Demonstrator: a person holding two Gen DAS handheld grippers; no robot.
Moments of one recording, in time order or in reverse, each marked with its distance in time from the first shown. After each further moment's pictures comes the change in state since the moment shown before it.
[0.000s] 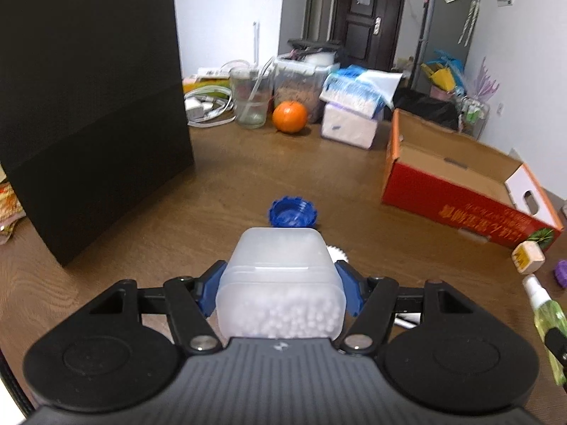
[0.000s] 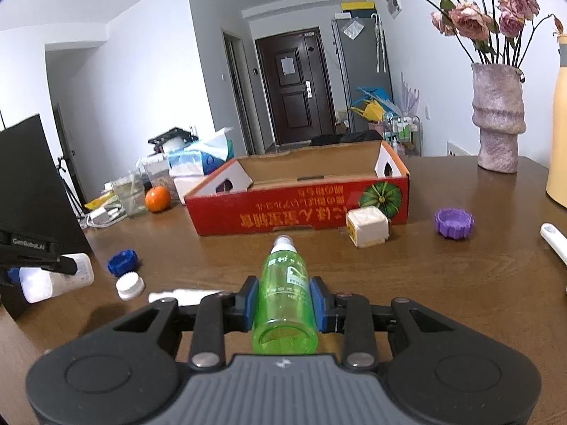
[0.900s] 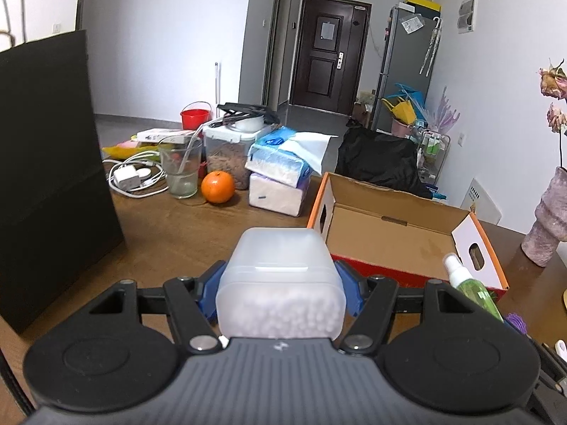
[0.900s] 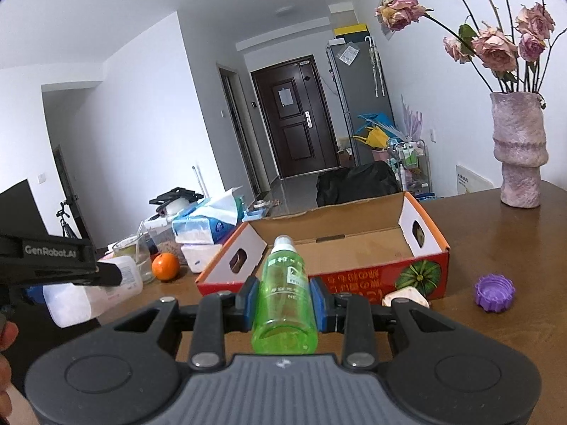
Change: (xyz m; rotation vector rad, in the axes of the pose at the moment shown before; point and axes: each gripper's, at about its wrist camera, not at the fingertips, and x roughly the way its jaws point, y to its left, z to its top) left arm -0.006 -0.083 0.064 0.035 -0.124 -0.102; right arm 0.049 0.016 0.075 0.069 -0.107 0.030
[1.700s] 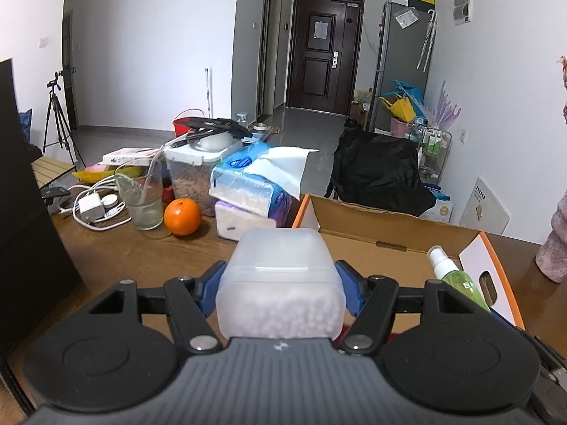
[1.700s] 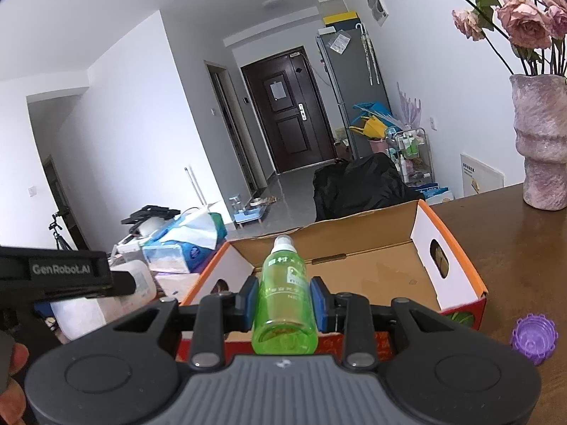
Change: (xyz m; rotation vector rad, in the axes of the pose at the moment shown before) left arm 0.079 -0.048 0.043 0.048 -0.004 0.014; right arm 0.095 -0.025 0.042 0.055 0.027 -0.002
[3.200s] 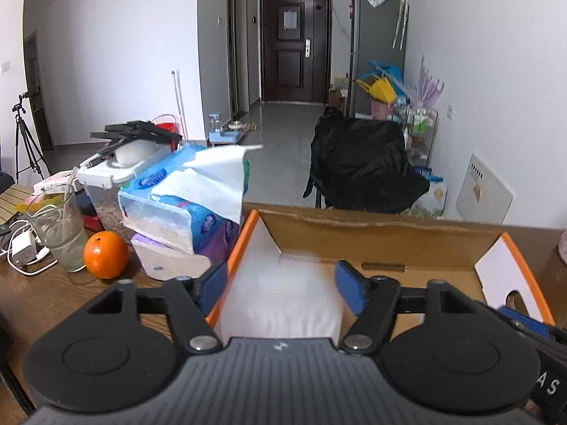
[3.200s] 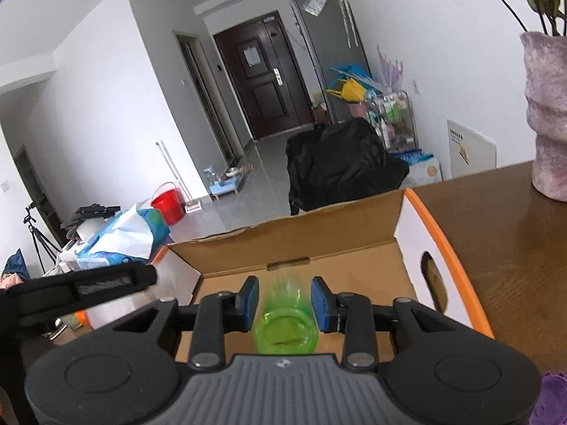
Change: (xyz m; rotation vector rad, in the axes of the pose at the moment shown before) left arm 0.124 -0.060 0.024 0.094 0.011 -0.039; right arm 0.095 -0.048 0.039 0.052 0.137 -0.065
